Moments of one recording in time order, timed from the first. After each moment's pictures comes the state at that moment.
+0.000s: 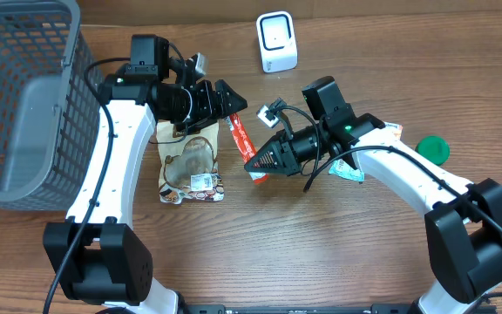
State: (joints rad) left arm -0.04 1.74 1.55 -0.99 0.68 -0.30; right arm 0.51 1.83 1.24 -0.33 -1.20 0.04
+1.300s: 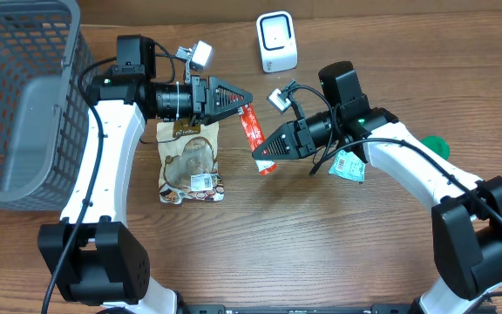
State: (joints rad) left arm 0.01 1.74 1.55 -0.99 1.26 -0.13; right arm 0.44 1.83 1.24 -0.12 -1.50 0.41
